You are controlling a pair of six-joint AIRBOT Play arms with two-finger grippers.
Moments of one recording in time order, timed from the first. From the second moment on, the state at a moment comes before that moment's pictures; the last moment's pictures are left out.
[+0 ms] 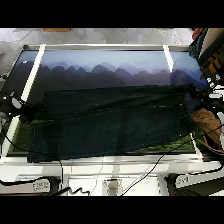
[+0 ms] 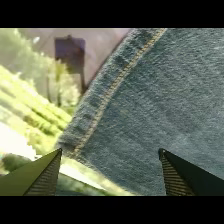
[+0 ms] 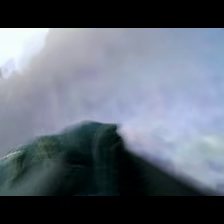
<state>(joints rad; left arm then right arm) 0.35 -1.47 1.05 1.49 -0.78 -1.84 -0.46 -1.63 1.19 -0.55 0.38 0.89</state>
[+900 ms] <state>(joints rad) 0.36 -0.95 1.06 1.45 -0.92 -1.44 -0.97 -1.07 0.98 -1.03 1.29 1.06</state>
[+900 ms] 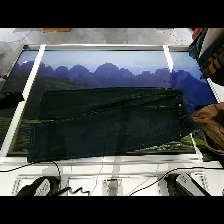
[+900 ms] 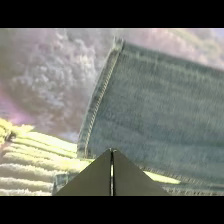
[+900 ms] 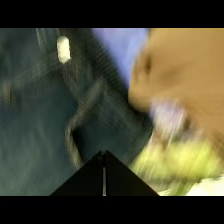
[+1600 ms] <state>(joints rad) 0.36 -0.97 0.84 1.45 -0.77 -1.40 -1.03 -1.03 0.43 -0.80 0.93 1.20</state>
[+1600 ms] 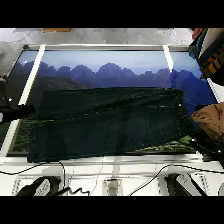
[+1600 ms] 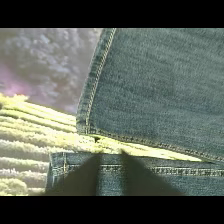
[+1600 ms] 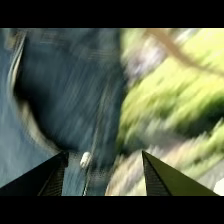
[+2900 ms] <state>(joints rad) 0.95 -0.65 0.53 1.44 -1.32 -1.44 -1.03 -1.33 0.46 -0.27 0.86 0.74</state>
